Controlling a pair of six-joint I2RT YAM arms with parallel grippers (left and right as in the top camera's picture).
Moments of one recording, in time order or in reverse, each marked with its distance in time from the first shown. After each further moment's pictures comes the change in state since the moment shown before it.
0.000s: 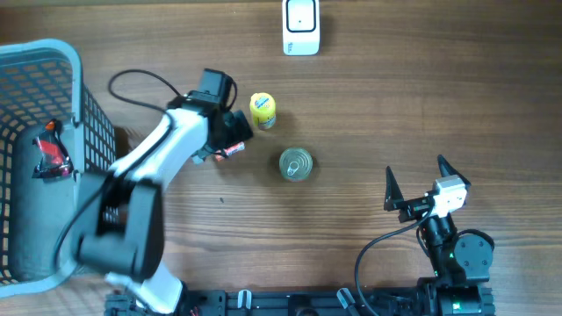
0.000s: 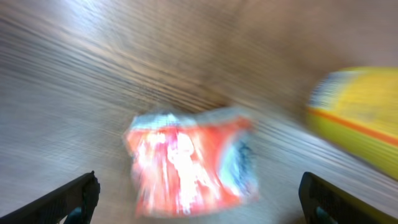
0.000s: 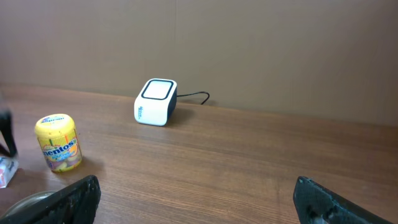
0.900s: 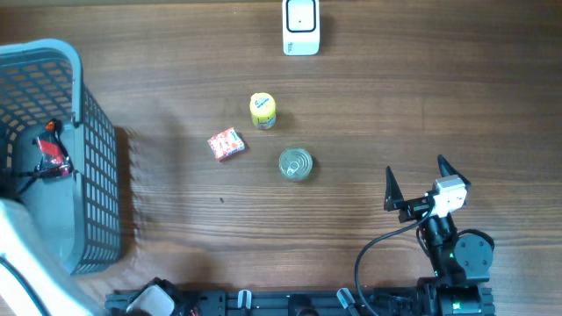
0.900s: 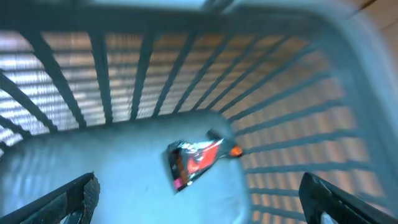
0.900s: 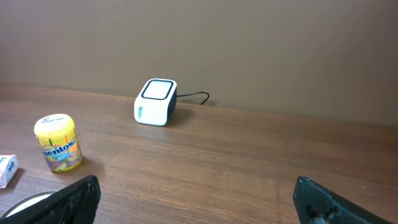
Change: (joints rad) left arm 1.030 -0.471 0.156 -0.117 -0.174 -0.058; right arm 0.000 0.000 0.000 0.000 0.000 0.000
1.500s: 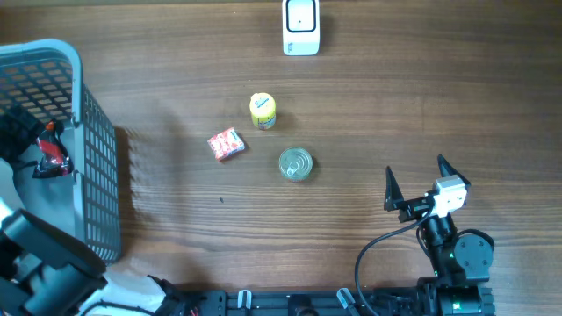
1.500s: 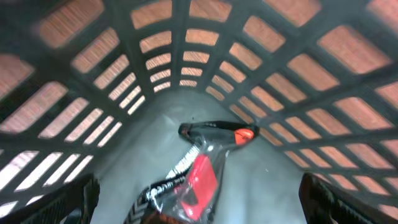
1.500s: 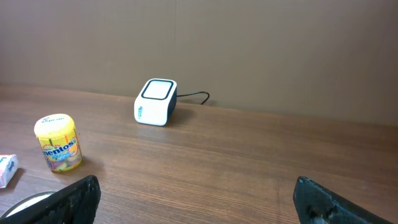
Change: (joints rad) left arm 0.015 0.451 -0.001 0.324 0.304 0.652; right arm 0.000 0.000 0.000 0.001 0.000 0.000
